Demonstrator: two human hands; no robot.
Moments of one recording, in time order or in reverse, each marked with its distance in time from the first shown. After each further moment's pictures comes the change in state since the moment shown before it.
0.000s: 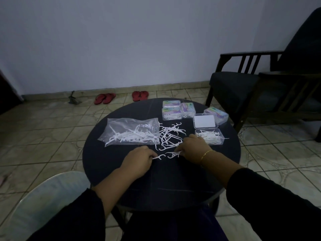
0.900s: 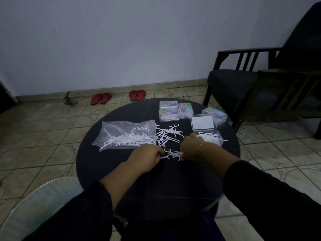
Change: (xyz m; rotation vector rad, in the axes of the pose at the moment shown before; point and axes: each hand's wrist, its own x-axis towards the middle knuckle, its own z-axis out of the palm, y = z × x) left_hand 0.032 0.024 -0.008 0.057 -0.073 0.082; right_hand 0.023 0.011 -0.011 -0.101 -0.278 0.076
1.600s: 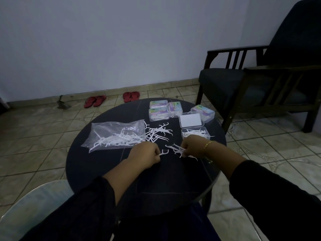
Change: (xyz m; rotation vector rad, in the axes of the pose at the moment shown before) left_hand 0.010 0.036 0.002 0.006 -0.028 -0.085; right_hand -0.024 0.042 0.018 0.396 0.102 -0.017
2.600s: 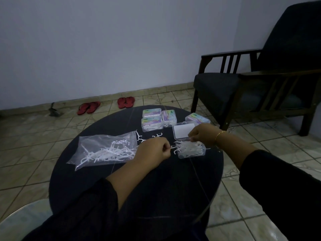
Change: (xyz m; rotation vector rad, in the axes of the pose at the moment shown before) left_hand 0.046 0.039 -0.014 -0.088 0.226 0.158; right_hand 0.017 0.058 -0.055 0.057 0.120 0.123
